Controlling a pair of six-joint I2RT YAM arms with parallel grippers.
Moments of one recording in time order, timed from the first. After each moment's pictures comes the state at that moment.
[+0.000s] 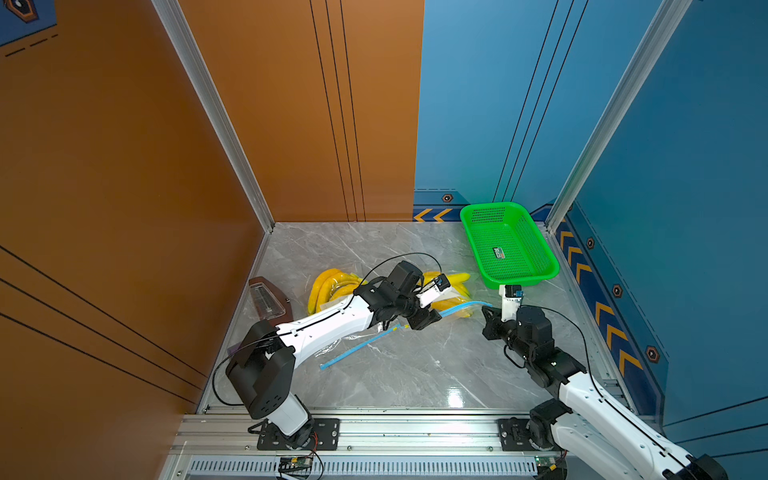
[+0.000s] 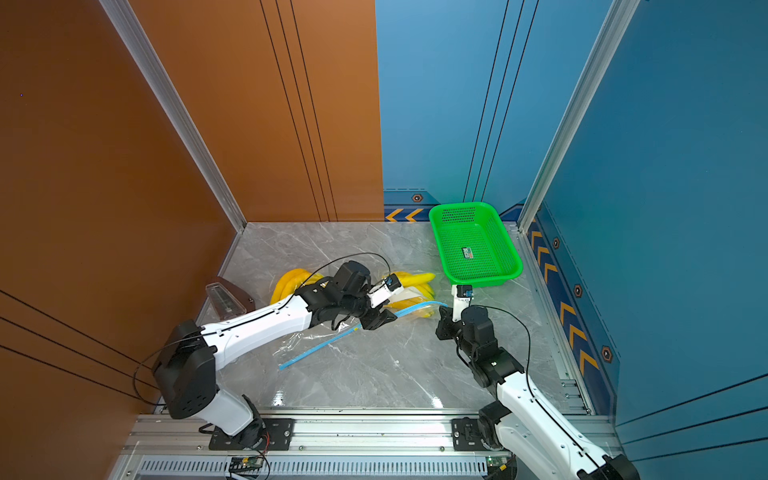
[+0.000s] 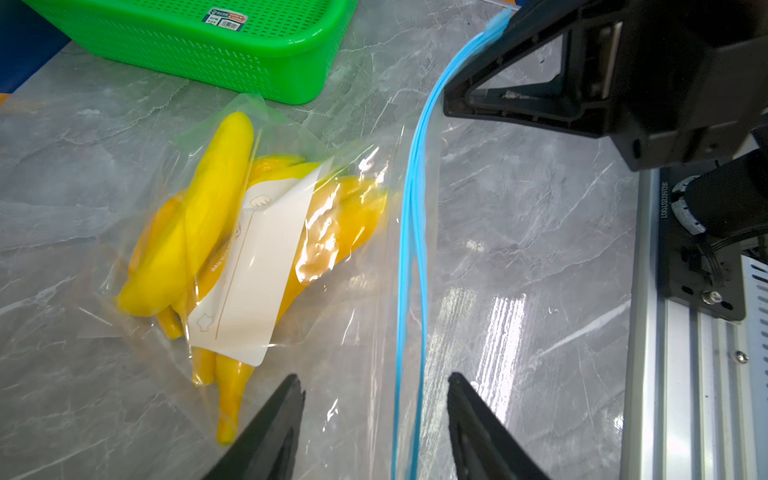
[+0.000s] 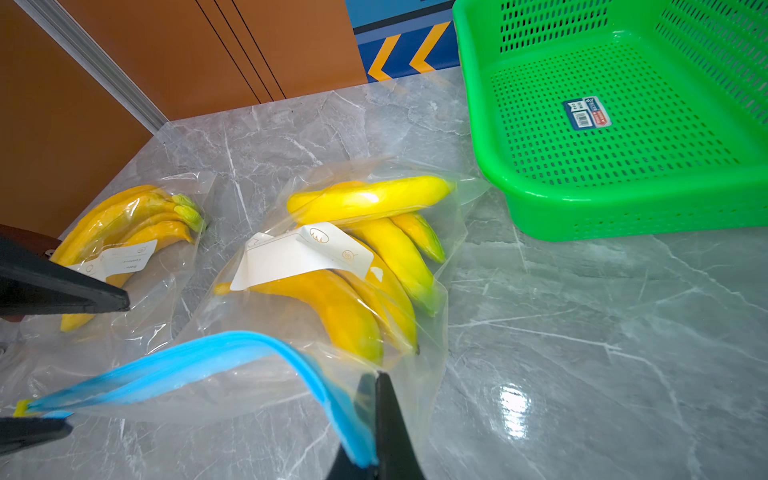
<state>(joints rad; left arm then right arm) -0.79 1.60 1.18 -0.37 0.29 0.24 0.40 0.79 0.37 -0.04 0.02 0.35</state>
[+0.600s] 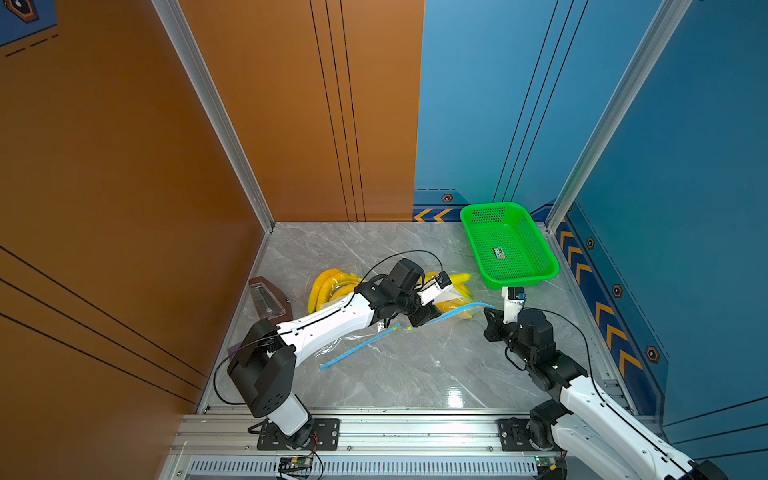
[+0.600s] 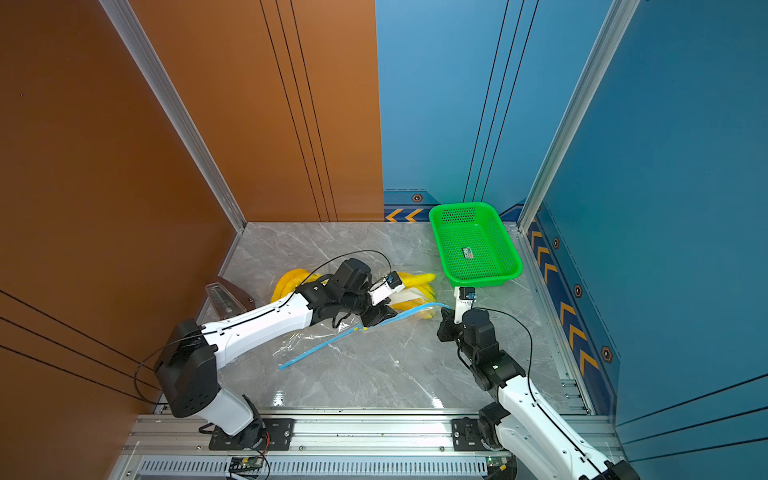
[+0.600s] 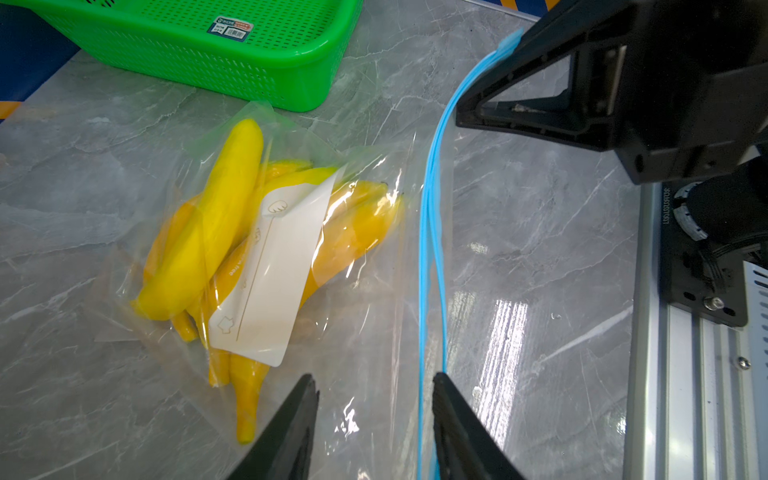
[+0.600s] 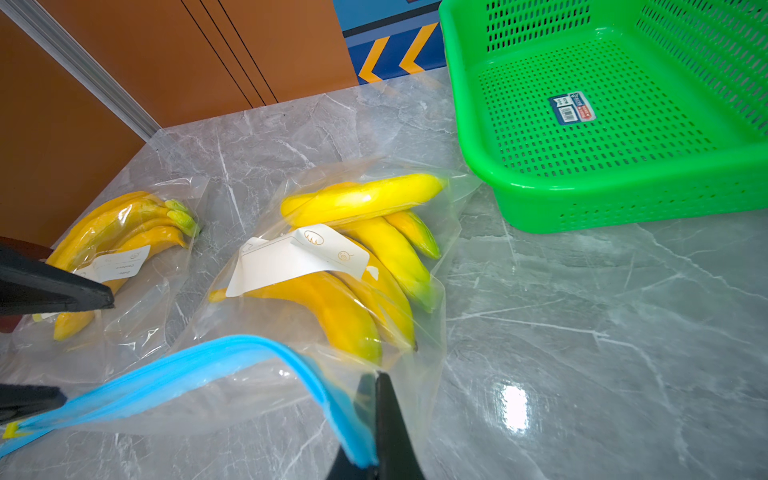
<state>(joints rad) -0.79 1.60 1.21 -0.38 0.29 0.25 0.40 0.76 0.36 -0.04 0.04 0.36</state>
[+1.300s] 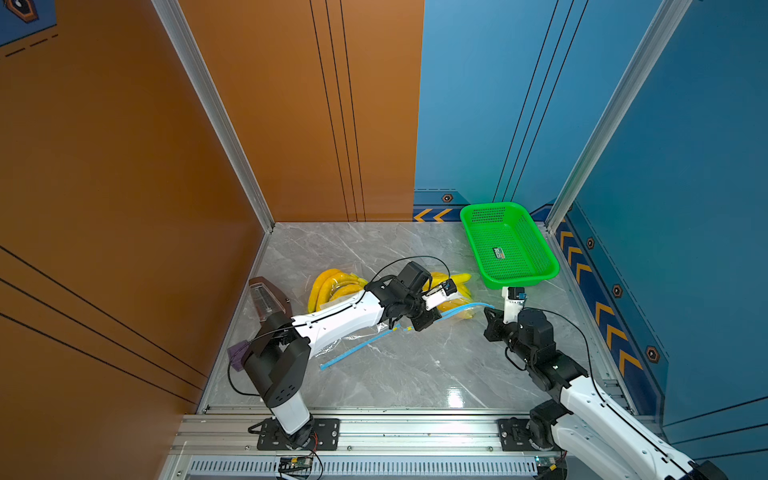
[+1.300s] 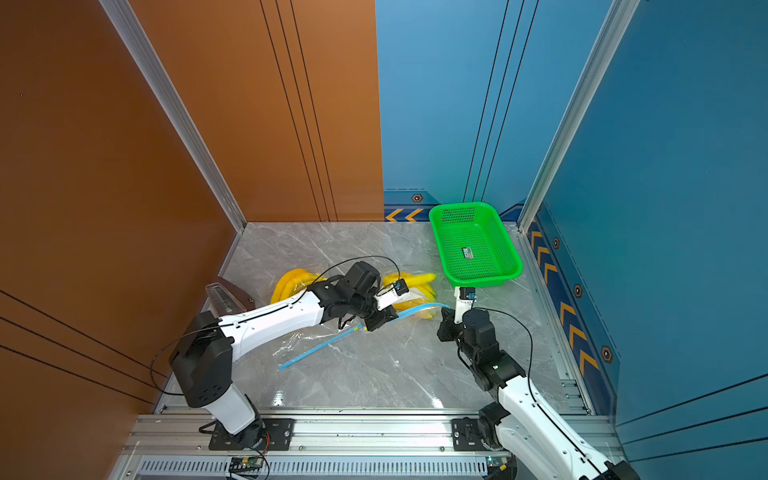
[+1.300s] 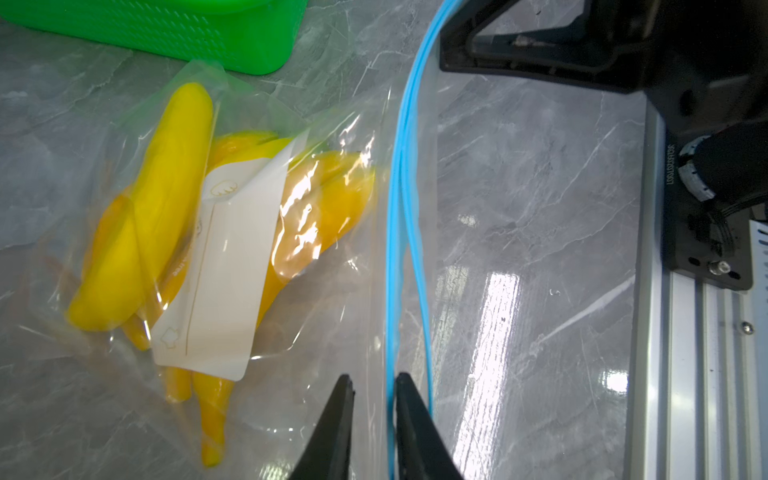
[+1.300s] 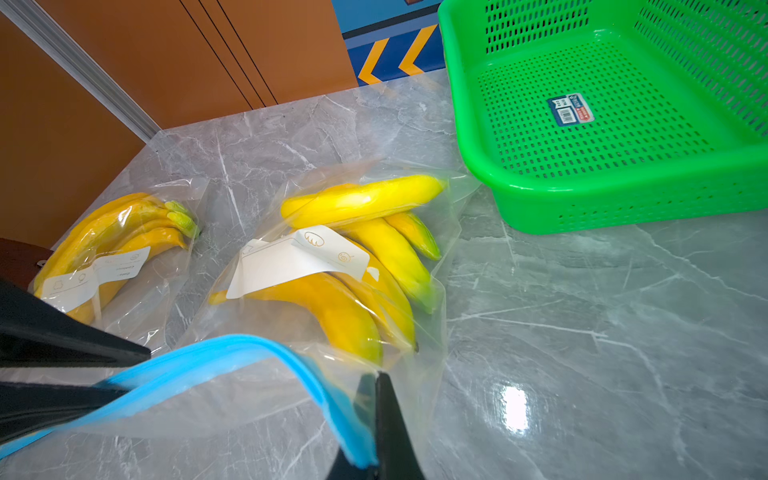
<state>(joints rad) -0.81 1.70 1.27 -0.44 0.31 0.29 0.40 0.76 0.36 -0.04 0.04 0.36</state>
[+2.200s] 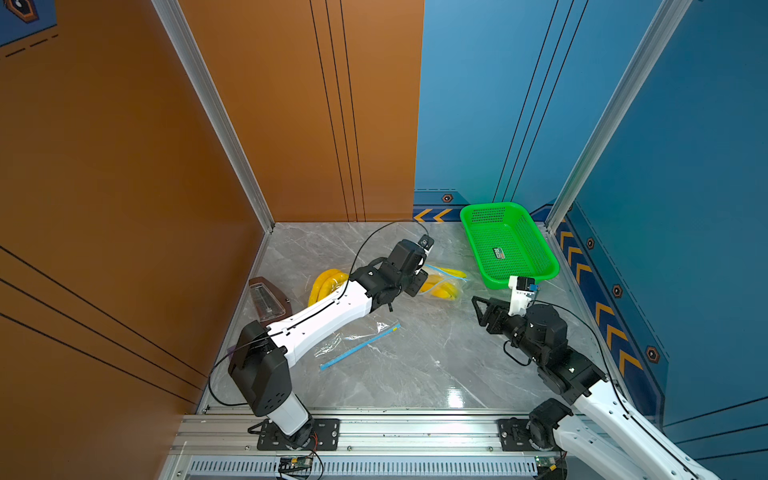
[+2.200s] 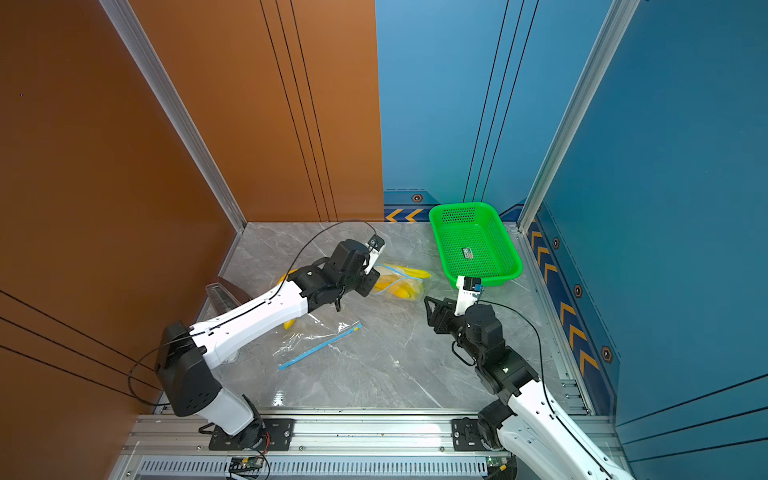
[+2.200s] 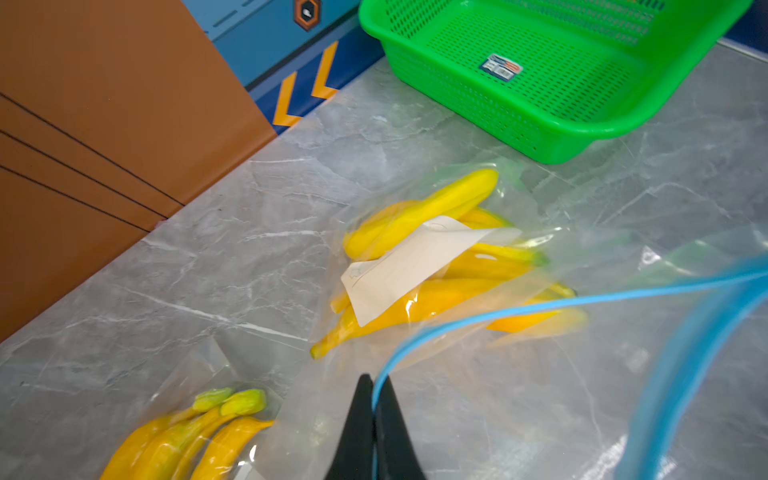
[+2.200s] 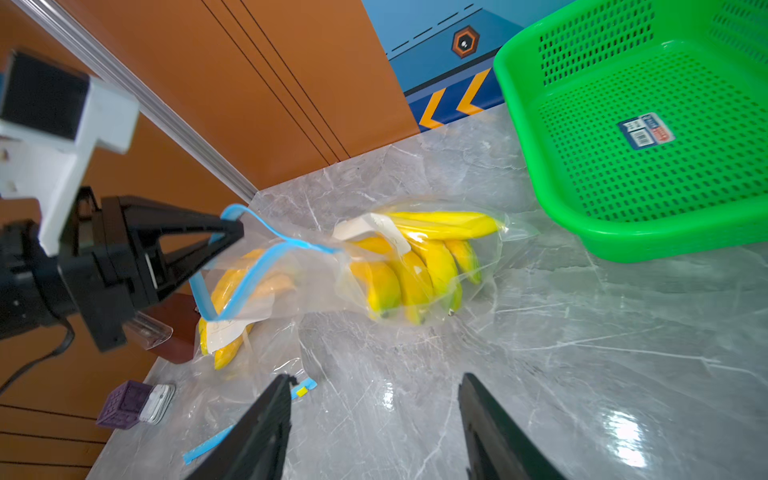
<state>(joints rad) -0.72 1.60 1.44 -0.49 -0.30 0.02 0.54 0.74 0.56 -0.17 0.04 0.58</state>
